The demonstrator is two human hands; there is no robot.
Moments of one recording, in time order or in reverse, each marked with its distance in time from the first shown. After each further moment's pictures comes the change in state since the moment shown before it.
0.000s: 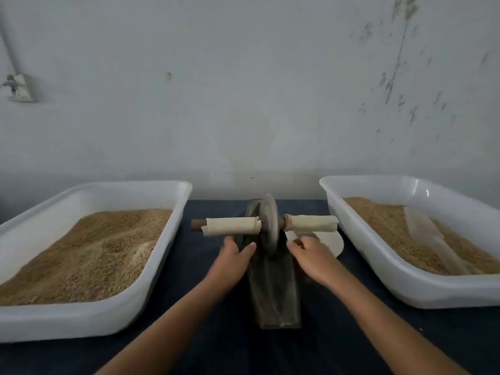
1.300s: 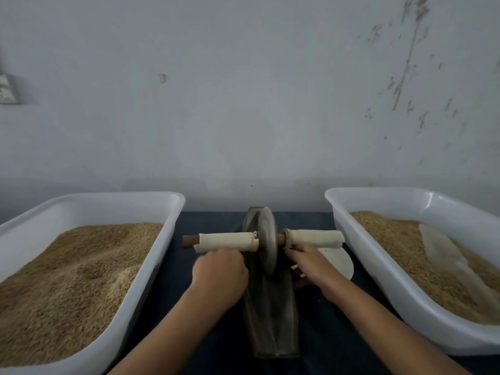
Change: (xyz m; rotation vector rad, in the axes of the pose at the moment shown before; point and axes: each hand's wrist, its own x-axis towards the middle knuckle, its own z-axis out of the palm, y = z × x) left_hand 0.024 0.028 -0.013 1.107 0.129 0.251; right_hand 0.063 0.008 0.005 0.427 -0.051 0.055
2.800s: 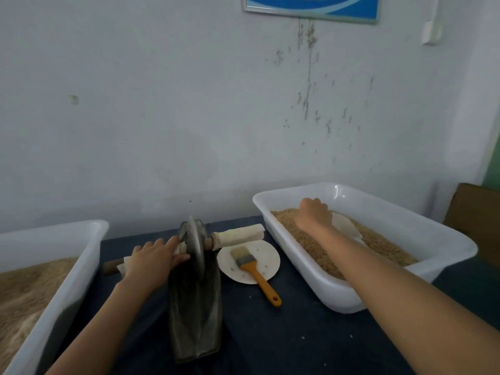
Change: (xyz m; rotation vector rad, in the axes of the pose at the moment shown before) left_hand 0.085 -0.023 0.028 0.301 0.148 0.157; right_hand 0.020 -0.003 -0.154 -0.847 0.615 0.127
